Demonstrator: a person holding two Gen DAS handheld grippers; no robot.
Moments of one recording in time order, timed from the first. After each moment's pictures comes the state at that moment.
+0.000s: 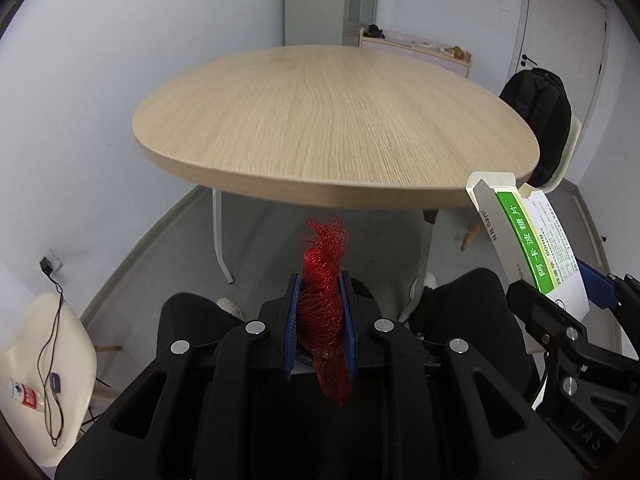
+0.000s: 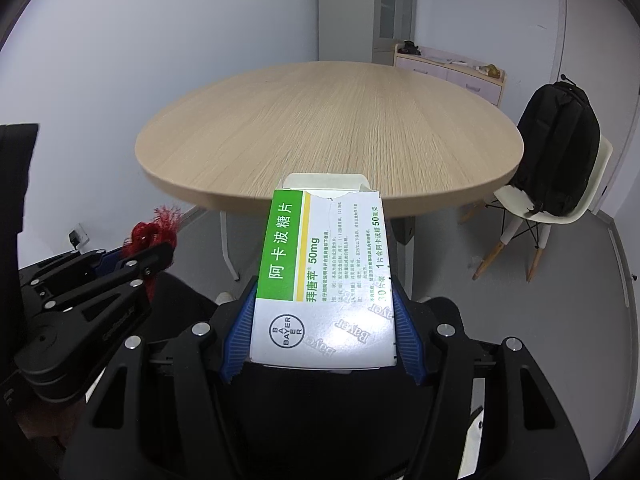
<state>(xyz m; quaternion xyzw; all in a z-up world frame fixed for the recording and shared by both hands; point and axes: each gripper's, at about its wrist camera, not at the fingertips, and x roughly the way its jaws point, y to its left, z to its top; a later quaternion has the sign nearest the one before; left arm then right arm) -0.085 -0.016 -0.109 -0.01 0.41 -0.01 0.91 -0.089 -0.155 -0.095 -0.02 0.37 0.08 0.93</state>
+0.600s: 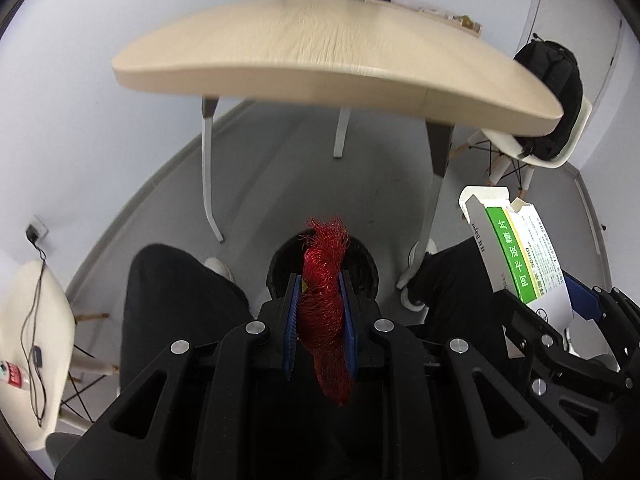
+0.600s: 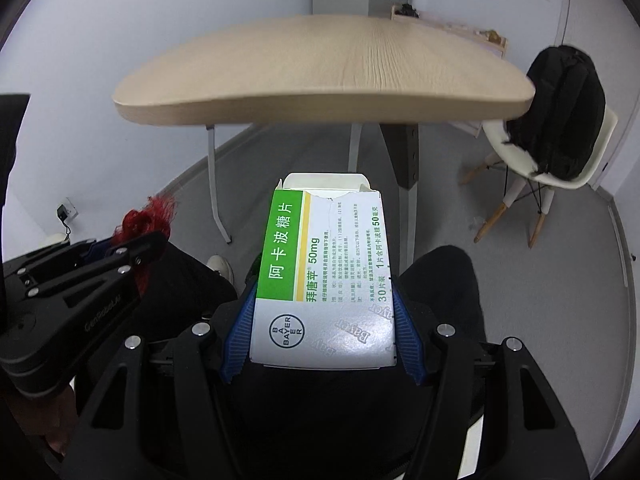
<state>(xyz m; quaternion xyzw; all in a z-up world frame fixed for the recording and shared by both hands) -0.062 -0.016 -0.173 -0.02 0.47 -0.01 0.88 -0.084 -0.152 -0.170 -0.02 0.43 0.07 0.90</state>
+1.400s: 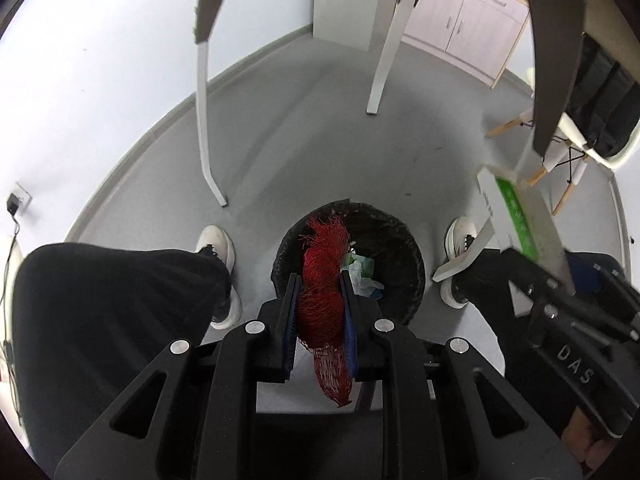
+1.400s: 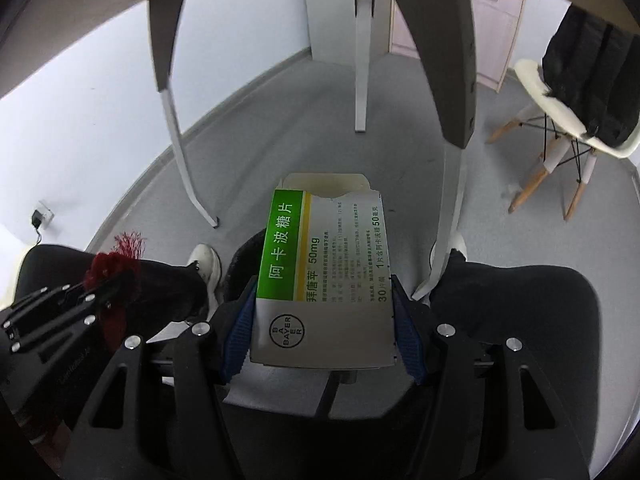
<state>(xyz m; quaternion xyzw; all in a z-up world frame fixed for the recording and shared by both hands) 0.054 -0.001 -0.313 -0.04 0.54 0.04 0.84 0.064 -0.139 -0.316 0.01 0.50 0.08 0.86</state>
